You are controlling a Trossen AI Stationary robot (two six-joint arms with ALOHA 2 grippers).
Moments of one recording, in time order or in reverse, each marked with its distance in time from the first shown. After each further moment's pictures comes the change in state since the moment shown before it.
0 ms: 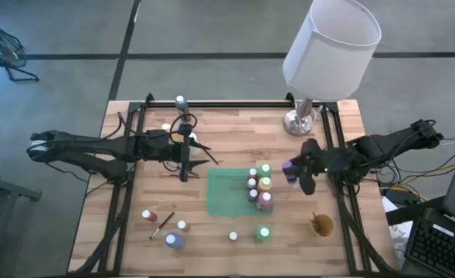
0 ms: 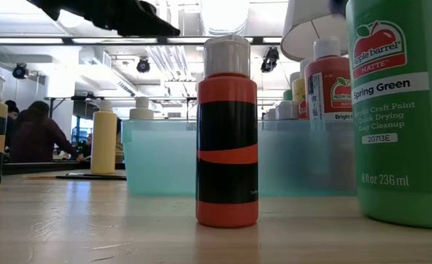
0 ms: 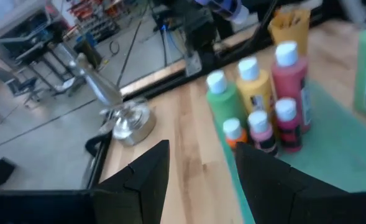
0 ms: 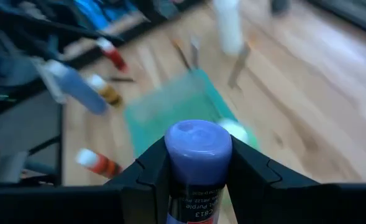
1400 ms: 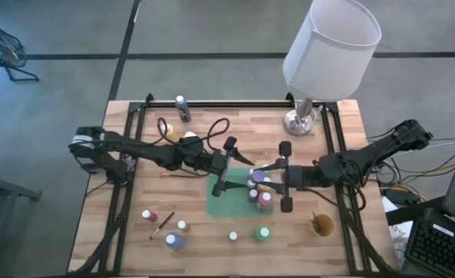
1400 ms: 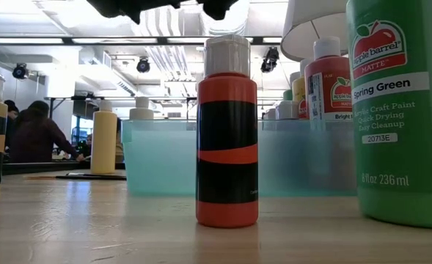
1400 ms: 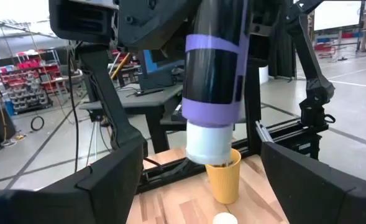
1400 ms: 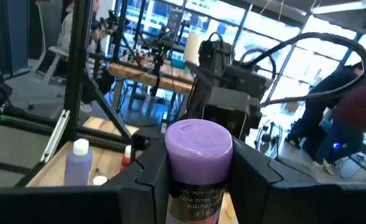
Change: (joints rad) left arm -0.076 0.548 0.303 0.586 0.299 -0.285; right arm 0.071 0.283 0.037 0.855 0.056 -0.941
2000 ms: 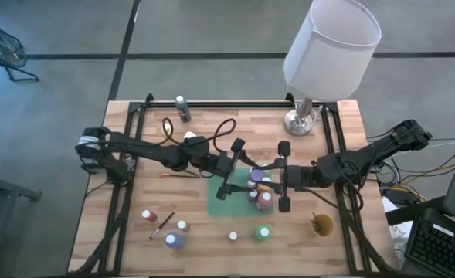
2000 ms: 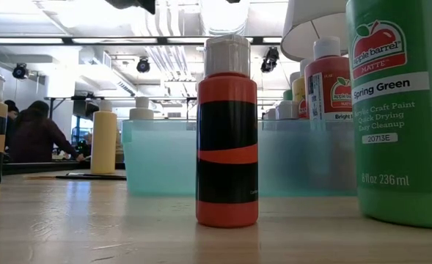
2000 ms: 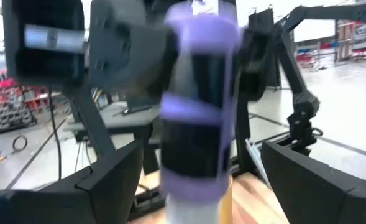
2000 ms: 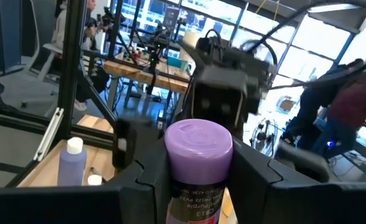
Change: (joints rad) left arm -0.018 0.064 0.117 0.000 0.053 0.007; right arm 0.000 0.013 0.000 0.012 0.018 -0.008
